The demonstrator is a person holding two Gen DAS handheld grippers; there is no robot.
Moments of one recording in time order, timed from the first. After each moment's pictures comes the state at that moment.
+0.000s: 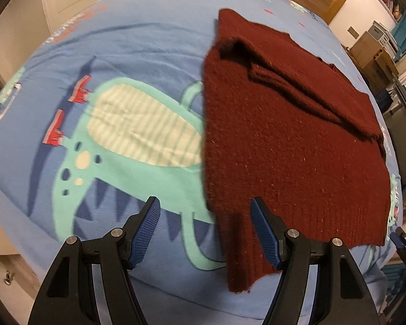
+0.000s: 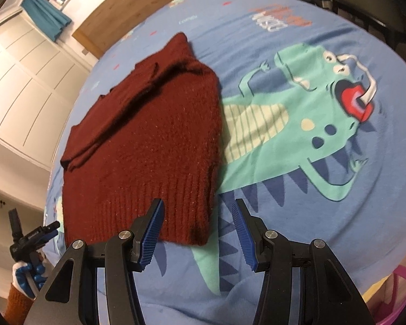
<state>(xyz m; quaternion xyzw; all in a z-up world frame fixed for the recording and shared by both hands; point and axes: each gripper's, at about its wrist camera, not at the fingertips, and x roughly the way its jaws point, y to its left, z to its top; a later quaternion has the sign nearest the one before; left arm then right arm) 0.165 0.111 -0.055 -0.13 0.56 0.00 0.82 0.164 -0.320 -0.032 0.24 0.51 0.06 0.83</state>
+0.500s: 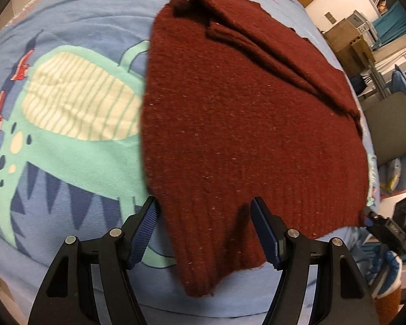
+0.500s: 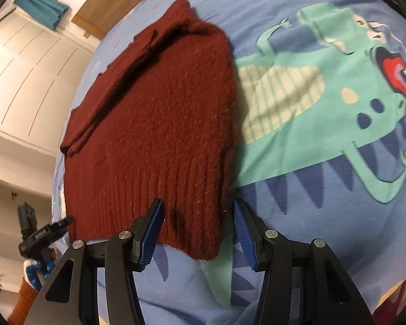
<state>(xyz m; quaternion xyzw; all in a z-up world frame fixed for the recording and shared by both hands) 0.163 0.099 -0.079 -0.18 0.59 -0.10 0.78 0.189 -0.309 -0.072 0.26 0.55 0.10 0.78</state>
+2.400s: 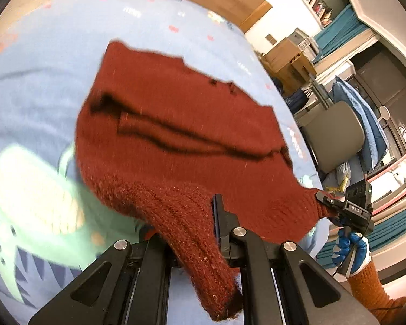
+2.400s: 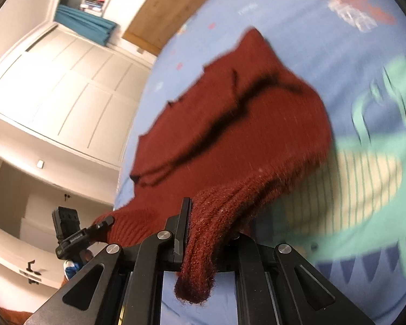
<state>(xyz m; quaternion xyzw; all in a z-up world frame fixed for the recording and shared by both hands) 0.218 0.059 0.013 -0.21 0.48 -0.23 0.82 0.255 -0.300 -0.006 0.34 0.46 0.24 0.78</state>
